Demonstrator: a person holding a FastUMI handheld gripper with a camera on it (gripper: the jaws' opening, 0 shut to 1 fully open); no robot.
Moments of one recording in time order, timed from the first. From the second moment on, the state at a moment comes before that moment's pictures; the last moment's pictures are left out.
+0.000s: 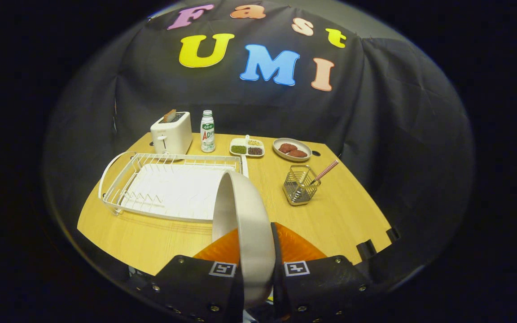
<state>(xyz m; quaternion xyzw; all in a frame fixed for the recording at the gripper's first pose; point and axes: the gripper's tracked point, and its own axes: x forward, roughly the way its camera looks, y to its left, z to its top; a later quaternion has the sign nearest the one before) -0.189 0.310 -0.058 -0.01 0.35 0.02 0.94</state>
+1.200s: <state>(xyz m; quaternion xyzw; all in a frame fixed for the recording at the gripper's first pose) -0.205 0.361 -0.176 0.27 0.40 0.11 0.87</state>
